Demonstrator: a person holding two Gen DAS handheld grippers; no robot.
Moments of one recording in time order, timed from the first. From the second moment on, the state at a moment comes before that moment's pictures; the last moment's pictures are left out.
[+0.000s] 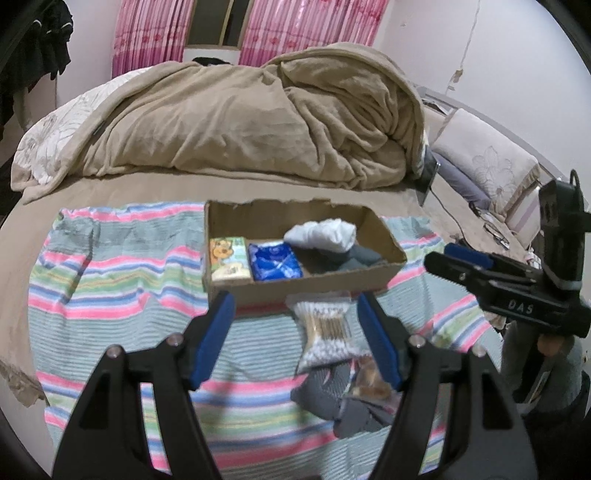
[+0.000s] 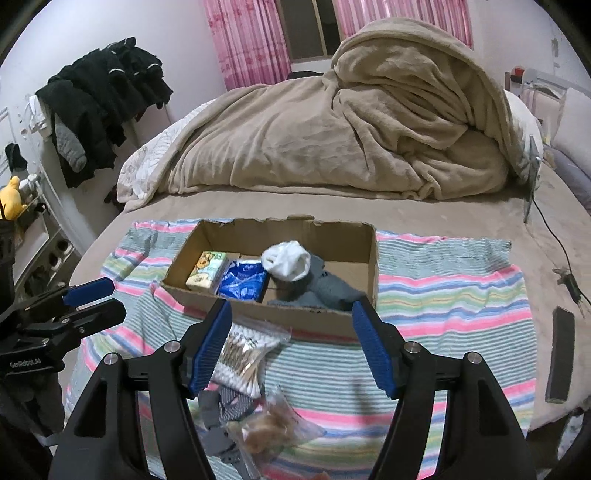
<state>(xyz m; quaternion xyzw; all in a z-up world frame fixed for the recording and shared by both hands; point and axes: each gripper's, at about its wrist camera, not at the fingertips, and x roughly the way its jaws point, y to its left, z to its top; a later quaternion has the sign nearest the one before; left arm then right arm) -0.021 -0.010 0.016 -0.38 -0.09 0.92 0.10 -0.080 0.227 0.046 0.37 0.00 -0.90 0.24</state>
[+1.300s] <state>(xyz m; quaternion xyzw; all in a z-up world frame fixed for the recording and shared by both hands) -0.005 0.022 -0.096 -0.50 -0.10 0.85 0.12 -0.048 0.220 -0.075 0.52 0.01 -0.82 0.26</state>
